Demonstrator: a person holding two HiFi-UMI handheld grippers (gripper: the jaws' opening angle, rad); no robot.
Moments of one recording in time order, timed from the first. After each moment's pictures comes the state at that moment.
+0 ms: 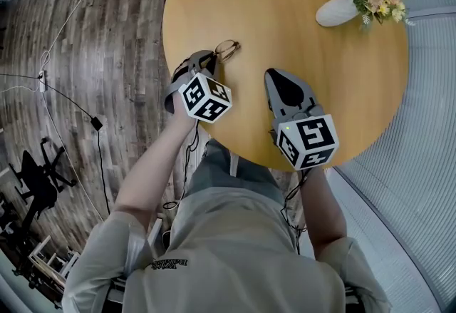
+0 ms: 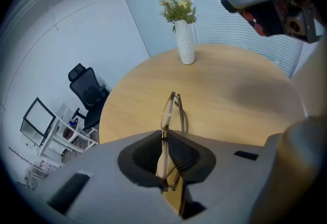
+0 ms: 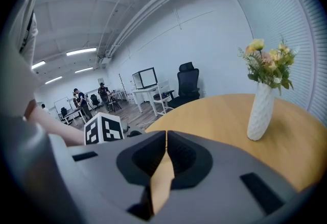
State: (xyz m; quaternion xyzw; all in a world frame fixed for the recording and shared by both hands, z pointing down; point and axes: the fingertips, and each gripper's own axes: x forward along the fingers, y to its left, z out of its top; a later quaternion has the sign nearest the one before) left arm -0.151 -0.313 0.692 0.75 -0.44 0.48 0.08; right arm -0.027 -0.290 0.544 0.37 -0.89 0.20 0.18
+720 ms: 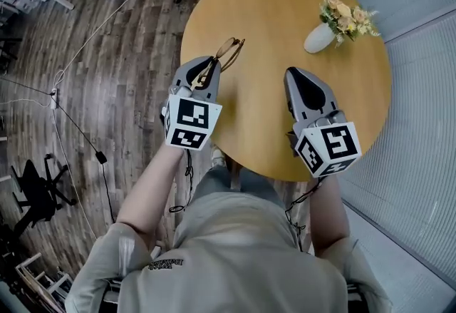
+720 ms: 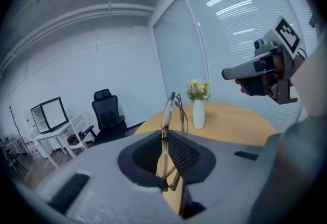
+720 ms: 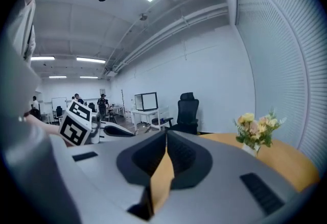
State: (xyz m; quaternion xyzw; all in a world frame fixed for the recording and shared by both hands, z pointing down) left arm -0.152 -0.296 0.460 0.80 -0.54 0.24 0.04; right arm -0.002 -0.287 0.386 0.40 -0.91 0.10 0.08
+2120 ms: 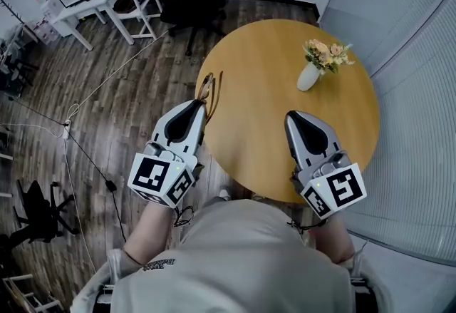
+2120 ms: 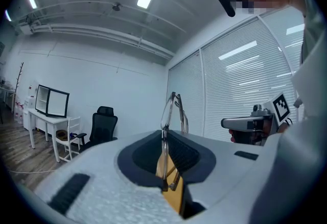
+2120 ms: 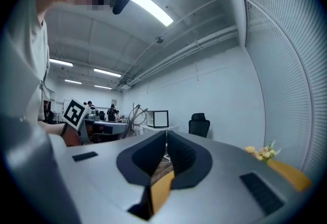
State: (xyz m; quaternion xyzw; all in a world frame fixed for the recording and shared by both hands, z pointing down) left arm -0.169 -0.182 0.279 0.83 -0.56 -0.01 0.04; right arm 0.005 -0.186 0.260 0.36 -0.93 0.02 0.00
